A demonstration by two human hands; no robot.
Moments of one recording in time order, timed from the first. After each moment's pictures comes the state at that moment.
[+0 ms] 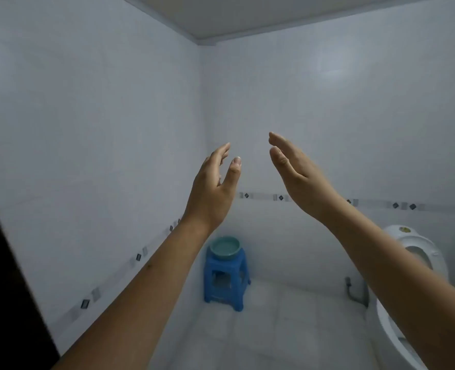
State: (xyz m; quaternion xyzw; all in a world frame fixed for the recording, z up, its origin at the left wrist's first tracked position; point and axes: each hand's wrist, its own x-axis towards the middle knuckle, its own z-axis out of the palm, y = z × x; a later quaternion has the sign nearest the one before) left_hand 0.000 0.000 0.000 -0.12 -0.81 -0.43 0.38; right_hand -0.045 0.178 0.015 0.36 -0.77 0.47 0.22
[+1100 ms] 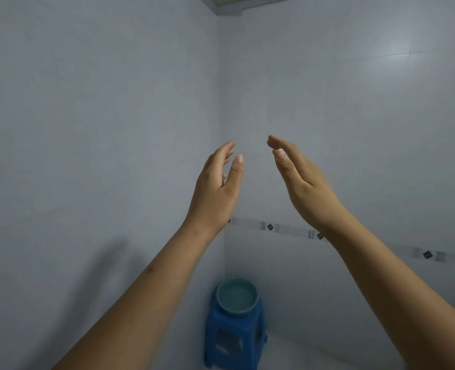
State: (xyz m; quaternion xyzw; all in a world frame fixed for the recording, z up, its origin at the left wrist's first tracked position) left_hand -0.446 -0.187 -0.001 -0.09 -0.79 -0.47 0.39; right_hand -0.487 -0.021 0.010 0.37 -0.74 0.52 0.20
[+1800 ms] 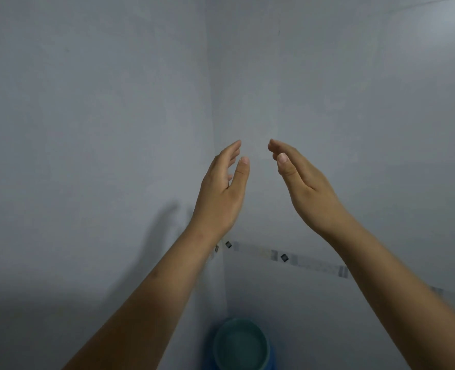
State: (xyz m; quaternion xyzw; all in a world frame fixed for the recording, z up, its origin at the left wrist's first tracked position) left_hand -0.793 -0.251 -0.016 -0.08 -0.79 -0.47 0.39; right_hand -0.838 -0.091 -0.013 0.36 -0.73 0.55 0.19
